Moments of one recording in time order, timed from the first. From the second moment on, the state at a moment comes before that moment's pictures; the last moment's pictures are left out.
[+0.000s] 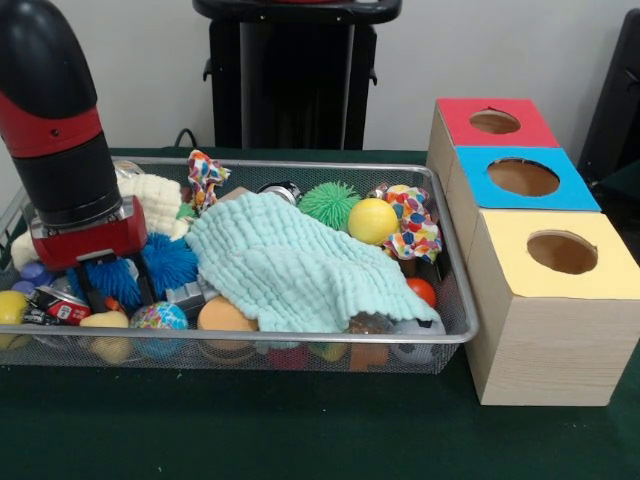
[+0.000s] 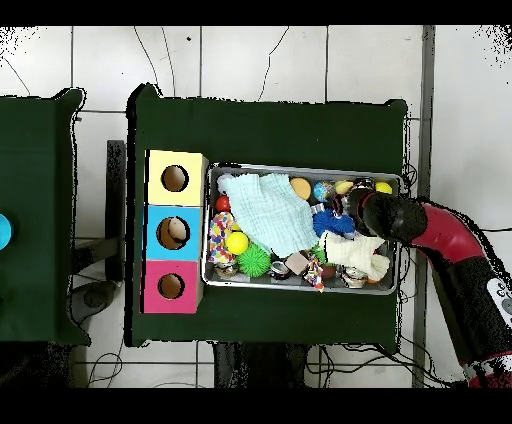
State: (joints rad) arm -1.00 -0.34 0.60 1.43 -0.54 0.63 1.25
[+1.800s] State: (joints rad) arm -1.02 -0.34 0.60 1.47 -0.55 0.57 1.25
